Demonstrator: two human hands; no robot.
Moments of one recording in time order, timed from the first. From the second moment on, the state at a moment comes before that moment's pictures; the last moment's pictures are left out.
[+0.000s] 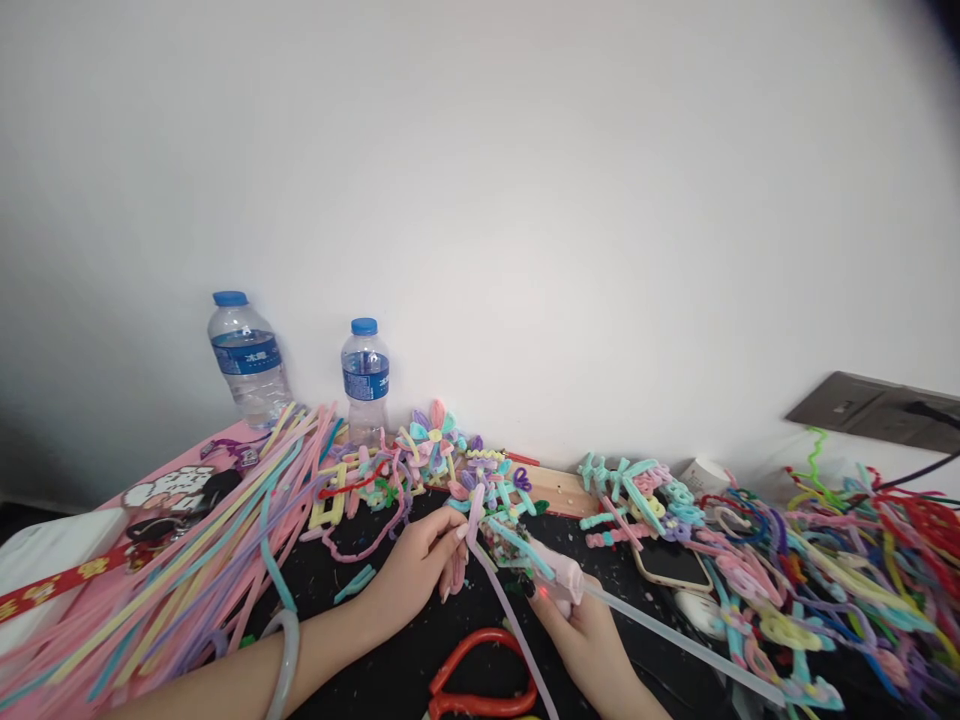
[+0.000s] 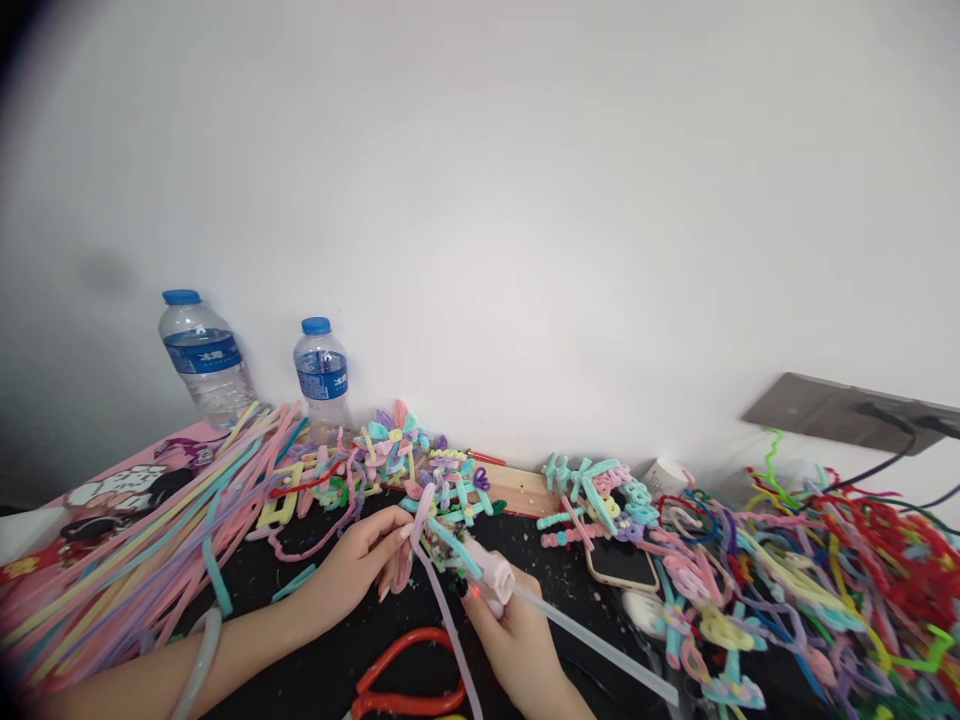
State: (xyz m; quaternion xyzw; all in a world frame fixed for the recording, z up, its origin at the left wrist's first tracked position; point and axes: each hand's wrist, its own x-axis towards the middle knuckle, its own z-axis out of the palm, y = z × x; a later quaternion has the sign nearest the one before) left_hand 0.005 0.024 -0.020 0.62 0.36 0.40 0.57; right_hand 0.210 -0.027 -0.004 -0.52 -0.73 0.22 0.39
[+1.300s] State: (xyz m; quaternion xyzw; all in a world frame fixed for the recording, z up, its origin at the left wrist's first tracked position) left_hand 0.006 0.026 -0.020 0.62 0.36 0.40 0.57; right_hand 0.209 -0.028 -0.002 -0.53 -0.73 0.21 0.38
